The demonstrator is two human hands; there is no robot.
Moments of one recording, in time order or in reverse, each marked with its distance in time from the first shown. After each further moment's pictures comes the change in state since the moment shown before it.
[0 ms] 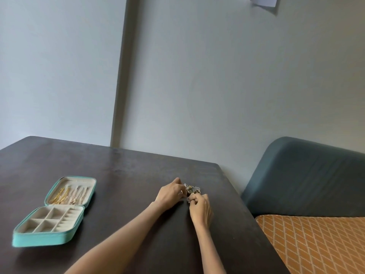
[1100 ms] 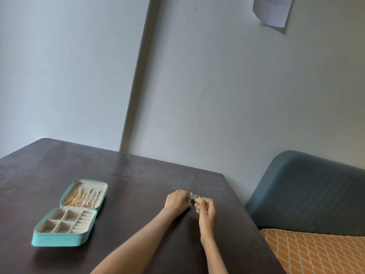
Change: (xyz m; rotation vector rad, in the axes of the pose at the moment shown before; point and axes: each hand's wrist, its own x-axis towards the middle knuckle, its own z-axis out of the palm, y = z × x) left_hand 0.007 0.004 -0.001 -0.016 -0.005 -0.173; right_hand 0.000 -0.004 0.012 0.892 0.077 0.045
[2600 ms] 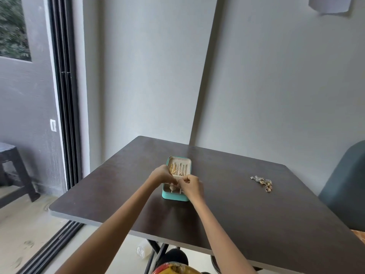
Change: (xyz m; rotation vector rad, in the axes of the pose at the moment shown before) left_hand -0.214 -0.169 -0.196 -0.182 -0.014 -0.511; right_hand -0.224 -0.113 0.160 -0.430 -0.571 -0.131
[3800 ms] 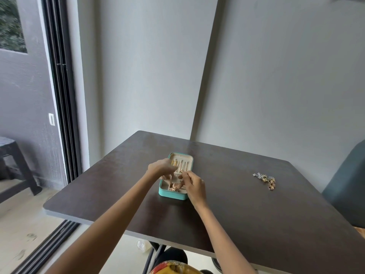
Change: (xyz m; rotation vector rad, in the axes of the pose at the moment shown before) left_hand 0.024 0.012 -0.005 0.193 0.003 -0.075; right_hand 0.011 0.033 0.012 0.166 0.048 -0.211
